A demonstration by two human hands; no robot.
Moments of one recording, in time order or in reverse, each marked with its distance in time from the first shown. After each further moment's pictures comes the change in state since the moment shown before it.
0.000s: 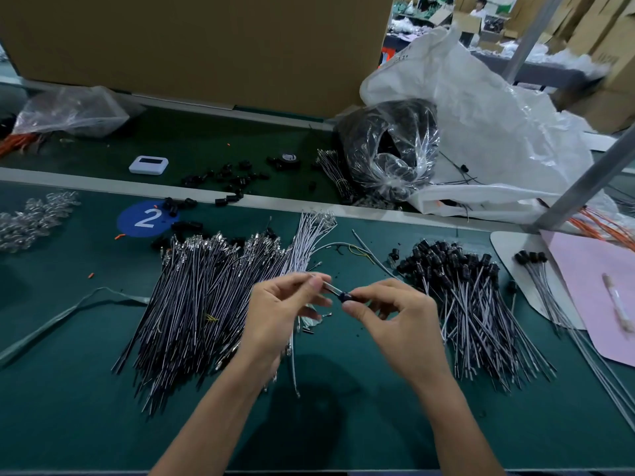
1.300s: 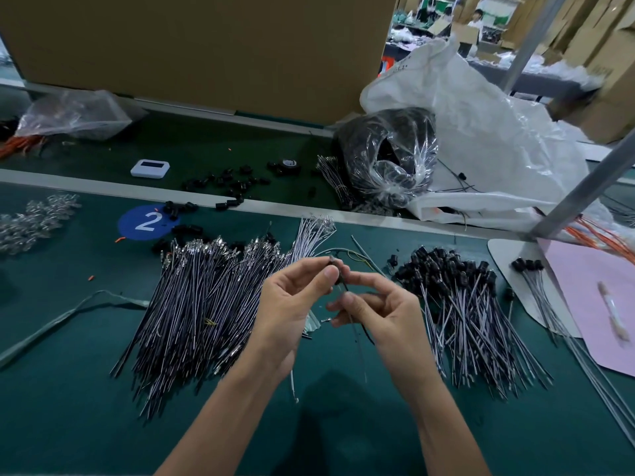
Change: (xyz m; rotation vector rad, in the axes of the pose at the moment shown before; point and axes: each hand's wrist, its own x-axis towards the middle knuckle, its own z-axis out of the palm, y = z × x) left_hand -0.001 0.015 0.018 -0.174 -0.099 0.048; right_hand 0.003 -0.015 0.010 0.720 -0.132 0.241
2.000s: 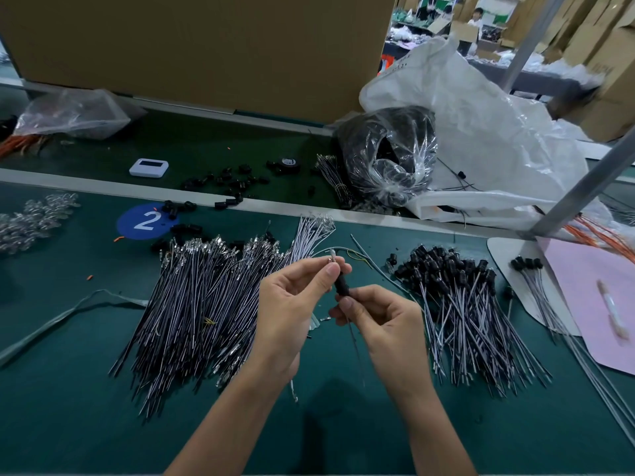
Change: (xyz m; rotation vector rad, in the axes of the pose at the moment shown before) left_hand -0.006 0.002 0.010 0.050 0.107 0.046; right_hand -0.010 0.003 0.008 -0.154 0.140 -0.086
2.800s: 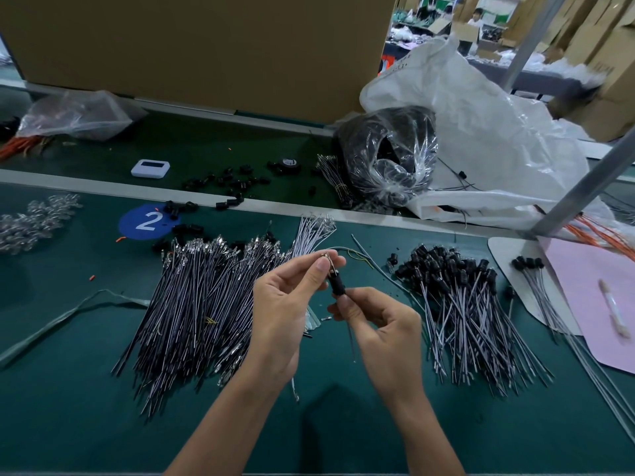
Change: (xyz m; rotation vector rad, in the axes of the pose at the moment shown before) left_hand -0.002 0.007 0.001 -0.021 0.040 0.066; right_hand -0.006 0.000 0.006 -0.193 0.048 -0.122
